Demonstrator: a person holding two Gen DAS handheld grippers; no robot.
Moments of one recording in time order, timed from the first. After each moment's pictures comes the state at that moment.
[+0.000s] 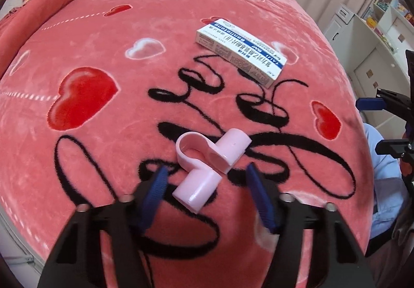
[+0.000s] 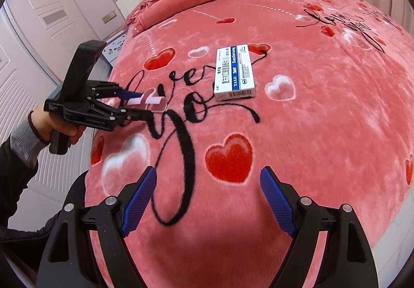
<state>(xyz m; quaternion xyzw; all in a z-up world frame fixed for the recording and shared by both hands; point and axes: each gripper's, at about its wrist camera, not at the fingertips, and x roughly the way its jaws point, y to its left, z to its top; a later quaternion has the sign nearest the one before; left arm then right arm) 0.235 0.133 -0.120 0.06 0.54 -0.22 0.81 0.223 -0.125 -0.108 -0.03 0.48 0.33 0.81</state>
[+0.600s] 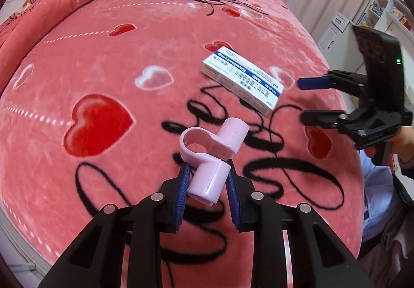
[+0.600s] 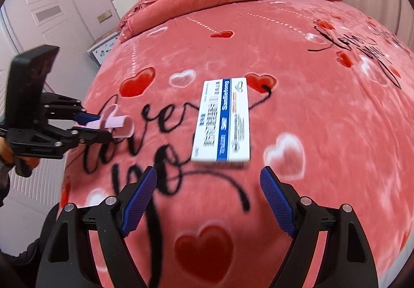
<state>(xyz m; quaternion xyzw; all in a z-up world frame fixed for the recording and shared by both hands) 0.250 0.141 -0.091 0.05 0.52 -0.23 0.82 0.314 -0.076 -0.124 -0.06 0.46 0.32 0.83</state>
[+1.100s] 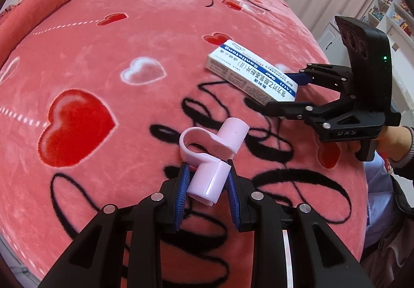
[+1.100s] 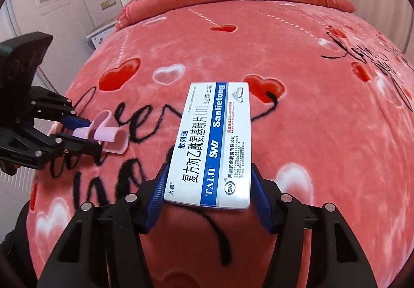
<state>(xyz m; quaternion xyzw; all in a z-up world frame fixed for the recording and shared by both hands) 0.264 0.131 -0.113 0.04 0.53 -0.24 0.81 0.342 -0.061 -0.152 -0.11 0.44 0.33 0.83</state>
